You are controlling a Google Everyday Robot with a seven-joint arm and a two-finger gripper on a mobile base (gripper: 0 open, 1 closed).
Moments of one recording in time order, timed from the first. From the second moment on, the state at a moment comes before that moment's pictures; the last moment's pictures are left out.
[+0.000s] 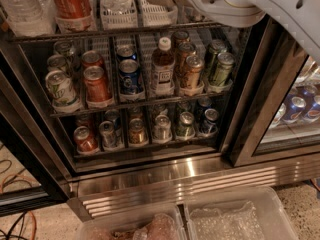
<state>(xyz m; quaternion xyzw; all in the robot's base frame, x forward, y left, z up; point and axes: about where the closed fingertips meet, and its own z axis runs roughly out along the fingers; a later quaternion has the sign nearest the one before) 0.625 0.087 1.119 -0.42 0.58 0.29 0.63</state>
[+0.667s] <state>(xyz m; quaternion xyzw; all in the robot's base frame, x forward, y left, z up) 0.603 0.093 1.104 -0.46 0.58 0.31 0.59</state>
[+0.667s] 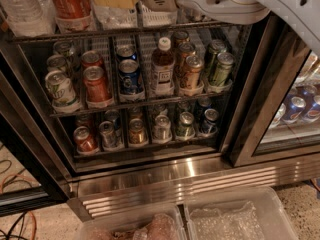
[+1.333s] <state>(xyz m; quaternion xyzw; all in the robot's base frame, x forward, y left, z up) 0.546 0.090 1.079 -0.50 0.59 0.34 0.54</state>
